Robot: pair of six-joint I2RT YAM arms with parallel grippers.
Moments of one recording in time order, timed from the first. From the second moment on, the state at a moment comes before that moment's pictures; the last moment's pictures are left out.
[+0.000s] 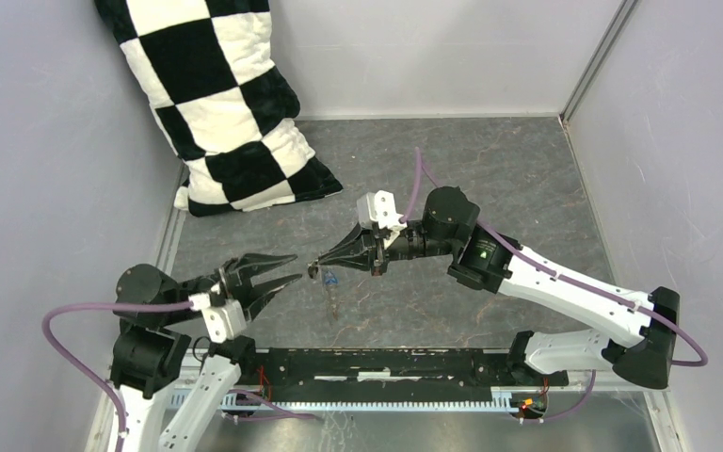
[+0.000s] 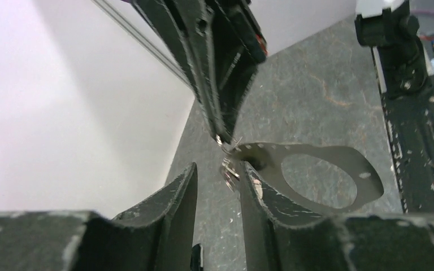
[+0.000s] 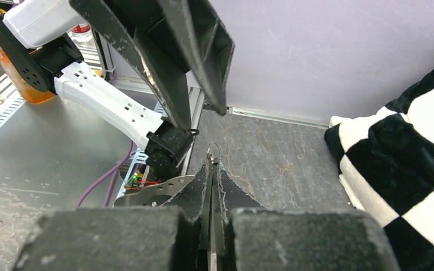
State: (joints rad) left arm -0.28 0.36 0.93 -0.51 1.04 0.69; right arm 1.06 1.22 1.16 0.11 -0.63 -0.10
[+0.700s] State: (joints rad) left arm -0.28 0.59 1.03 -0.54 1.17 0.43; right arm 1.05 1.19 1.02 0.37 -0.61 0.02
